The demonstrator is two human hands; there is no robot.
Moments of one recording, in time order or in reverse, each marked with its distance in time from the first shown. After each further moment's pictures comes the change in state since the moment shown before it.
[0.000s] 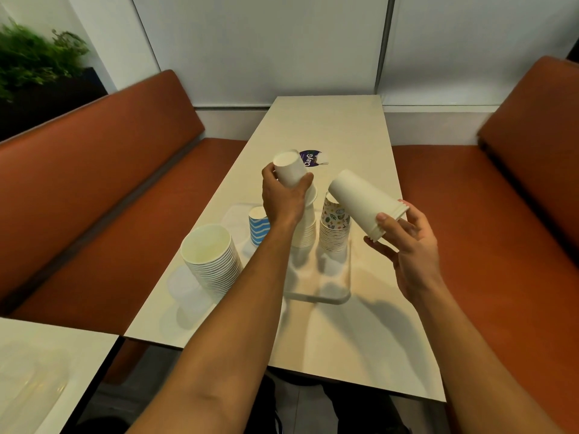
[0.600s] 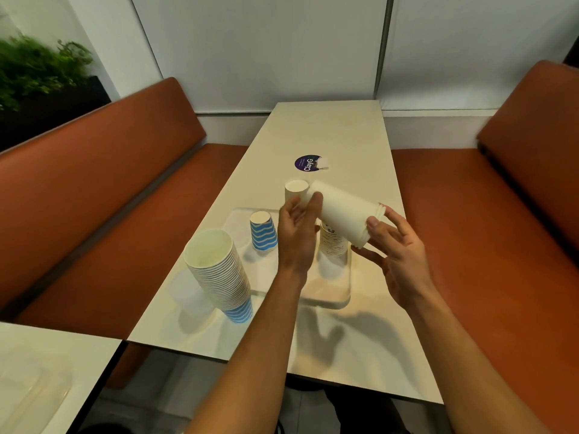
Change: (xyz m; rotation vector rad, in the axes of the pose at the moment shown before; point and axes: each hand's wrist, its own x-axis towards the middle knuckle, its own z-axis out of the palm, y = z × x) left_hand -0.086 0.005 -0.018 -0.538 -0.205 -0.173; right_hand -0.013 -0.002 0.013 -0.002 -0.084 0.034
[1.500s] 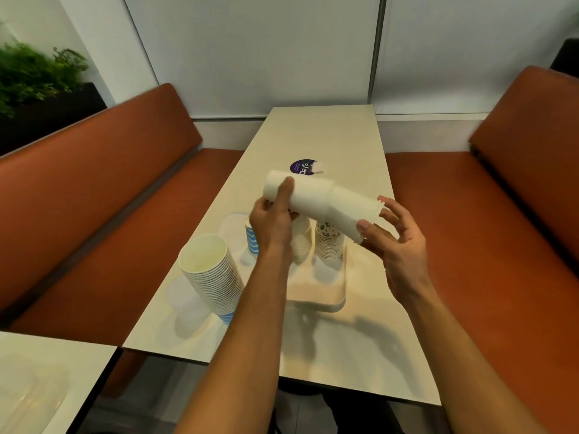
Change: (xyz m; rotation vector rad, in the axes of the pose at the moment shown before) left_hand 0.025 0.032 0.000 -0.138 0.243 -0.049; right_hand 0.000 -0.014 -0.001 -0.075 0.022 -0.146
